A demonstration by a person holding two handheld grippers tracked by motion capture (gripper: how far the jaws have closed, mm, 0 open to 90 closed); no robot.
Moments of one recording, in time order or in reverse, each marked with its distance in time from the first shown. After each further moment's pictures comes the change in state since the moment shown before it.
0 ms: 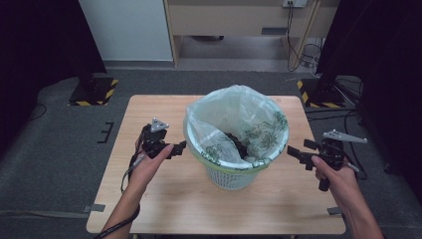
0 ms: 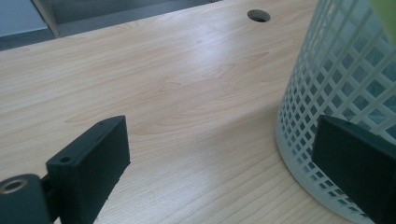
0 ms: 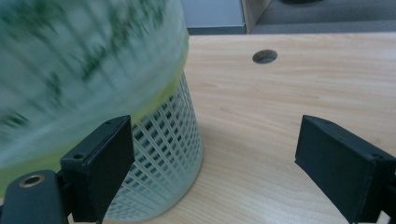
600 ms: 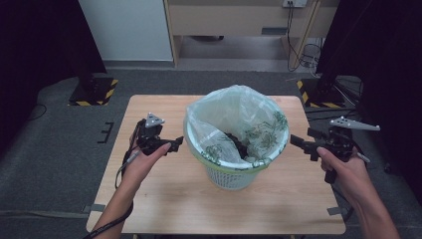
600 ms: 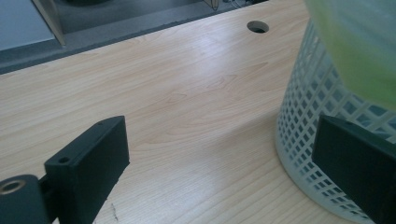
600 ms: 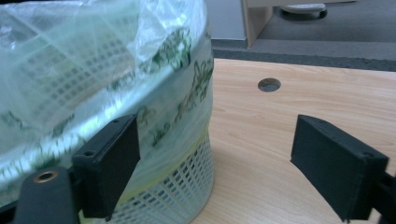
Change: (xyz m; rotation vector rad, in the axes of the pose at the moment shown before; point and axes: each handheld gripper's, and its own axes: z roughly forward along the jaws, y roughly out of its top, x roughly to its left) left arm 0.002 0.017 -0.020 -0.003 0.003 0.021; right arm 0.028 0.046 -0.018 -0.035 -0.012 -0.039
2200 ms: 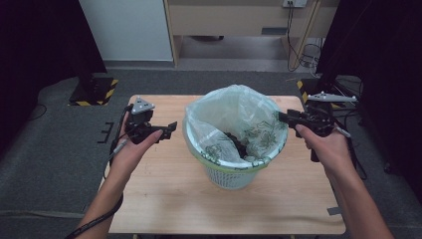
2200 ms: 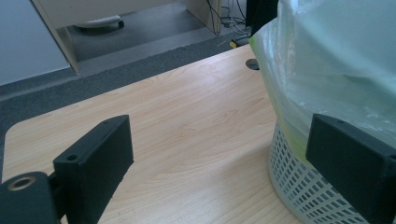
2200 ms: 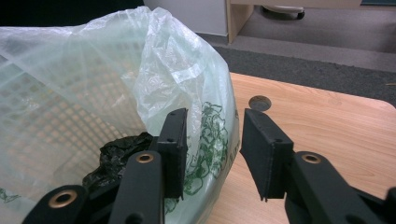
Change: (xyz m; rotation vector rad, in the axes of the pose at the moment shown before) left arm 0.004 0.044 -0.046 -0.081 0.017 0.030; right arm 0.039 0.052 0.040 0.064 -0.109 -0.079
